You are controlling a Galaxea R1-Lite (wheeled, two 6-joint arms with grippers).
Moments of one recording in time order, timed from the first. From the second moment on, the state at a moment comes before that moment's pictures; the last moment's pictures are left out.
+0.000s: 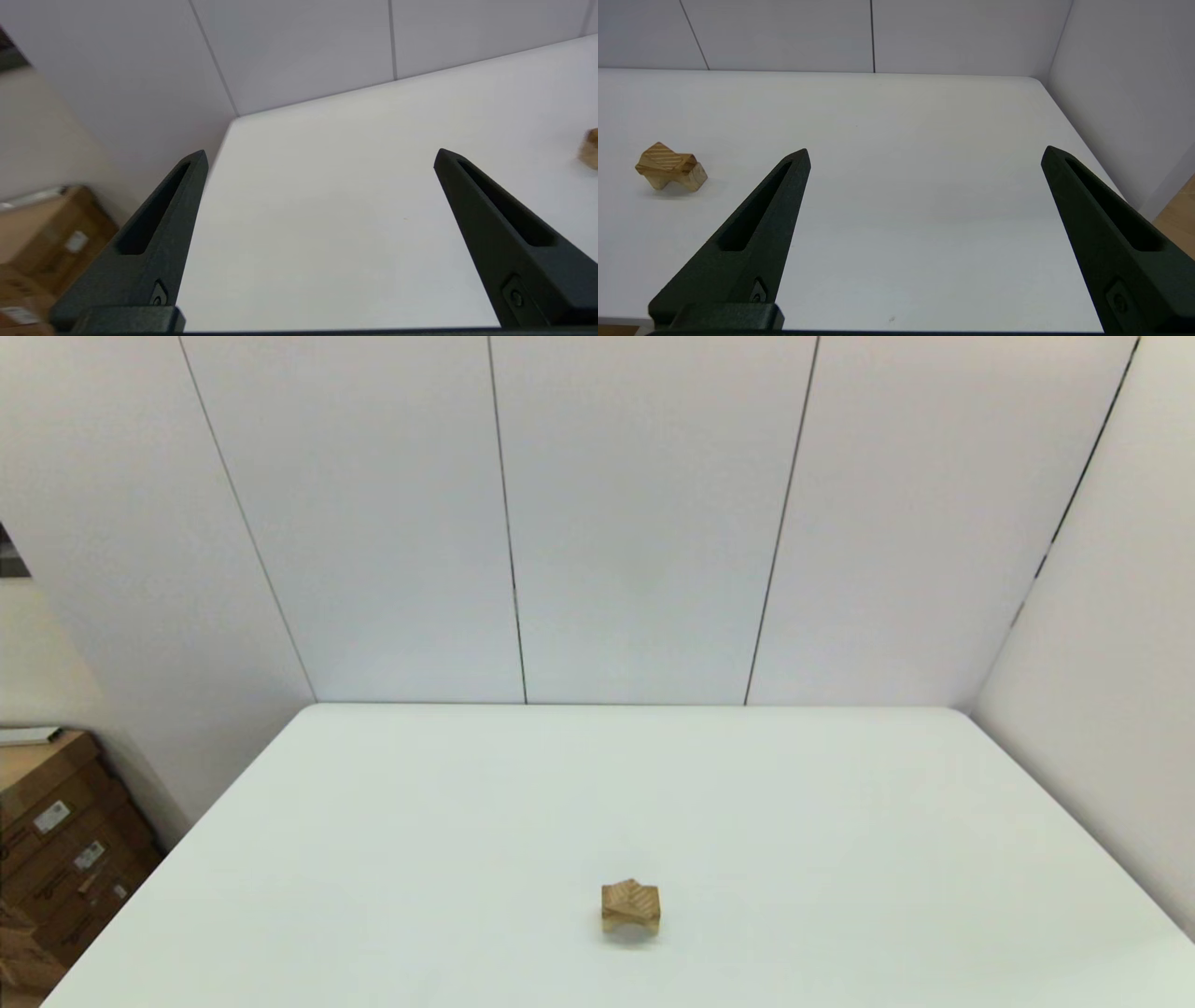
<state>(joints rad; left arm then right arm) -0.01 0.00 -0.01 -0.04 -0.03 0.20 0.00 0.00 0.00 0.00 0.01 -0.01</state>
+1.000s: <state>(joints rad) -0.01 0.00 0.00 0.01 -0.01 0.03 0.00 0.00 0.00 0.00 0.01 -0.01</state>
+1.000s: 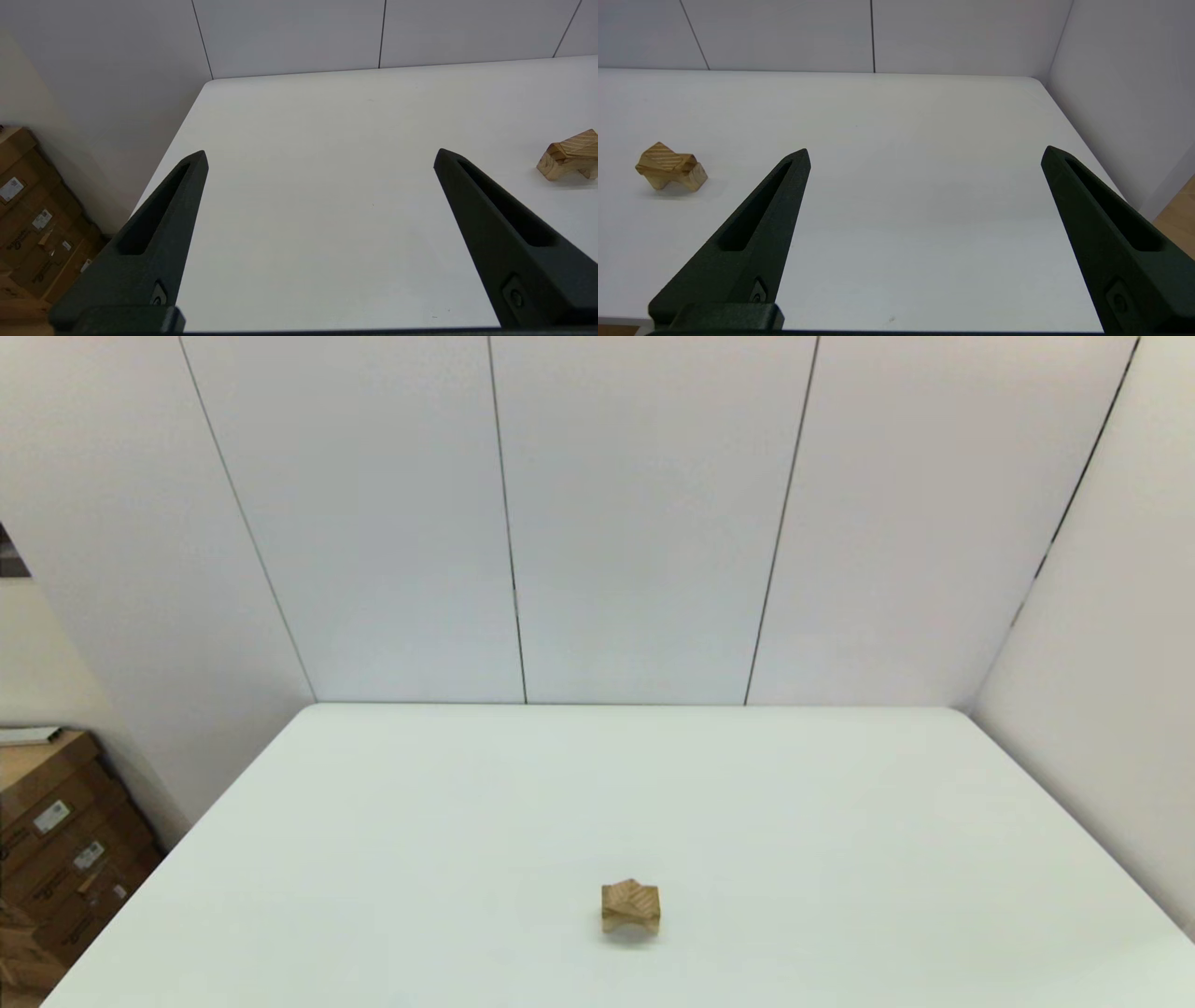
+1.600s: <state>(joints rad) -0.01 0.00 0.00 0.00 -0.01 0.03 0.00 0.00 0.00 0.00 0.01 -0.01</state>
